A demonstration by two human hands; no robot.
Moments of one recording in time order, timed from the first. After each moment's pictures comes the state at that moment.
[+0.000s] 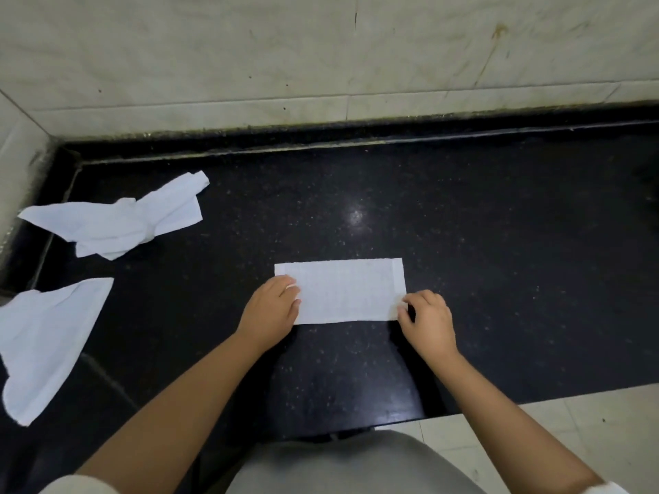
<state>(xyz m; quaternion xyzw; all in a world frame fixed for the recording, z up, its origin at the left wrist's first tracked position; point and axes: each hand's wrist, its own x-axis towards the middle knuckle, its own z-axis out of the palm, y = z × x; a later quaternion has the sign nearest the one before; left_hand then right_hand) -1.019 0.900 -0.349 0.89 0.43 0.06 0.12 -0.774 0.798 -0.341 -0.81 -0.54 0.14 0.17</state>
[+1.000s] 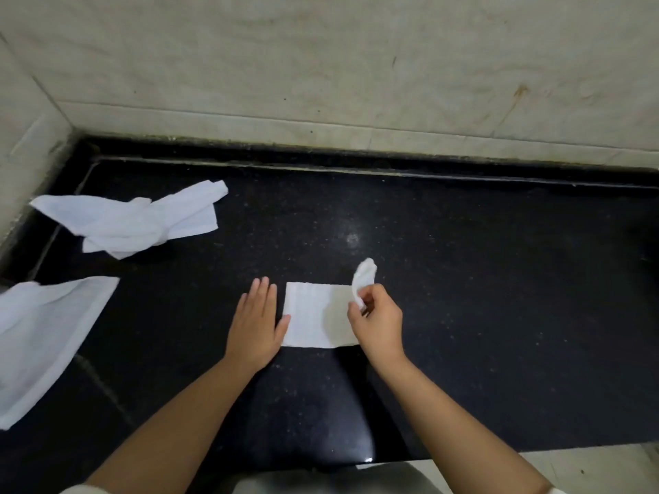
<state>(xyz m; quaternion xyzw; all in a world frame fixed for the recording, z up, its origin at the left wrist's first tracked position) -1.042 0.903 -0.363 0.79 0.59 0.03 0.16 -0.861 0.858 -0.291 -0.76 -0.45 0.28 0.37</state>
